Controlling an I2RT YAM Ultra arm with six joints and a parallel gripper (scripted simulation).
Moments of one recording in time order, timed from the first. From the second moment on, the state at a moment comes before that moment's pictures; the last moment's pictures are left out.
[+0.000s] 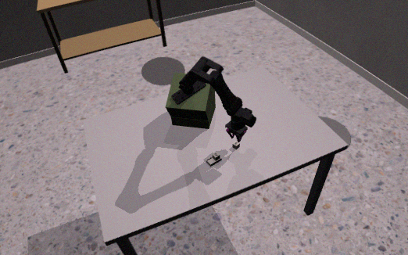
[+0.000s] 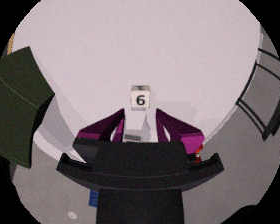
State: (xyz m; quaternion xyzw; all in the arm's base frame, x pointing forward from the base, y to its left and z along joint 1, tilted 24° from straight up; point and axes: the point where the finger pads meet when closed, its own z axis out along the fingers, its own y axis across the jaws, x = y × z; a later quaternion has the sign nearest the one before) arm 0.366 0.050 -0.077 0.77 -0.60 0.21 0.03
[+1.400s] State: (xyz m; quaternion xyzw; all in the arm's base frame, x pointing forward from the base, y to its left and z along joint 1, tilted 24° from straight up) arm 0.369 0.044 -0.097 0.78 -0.59 0.21 0.03
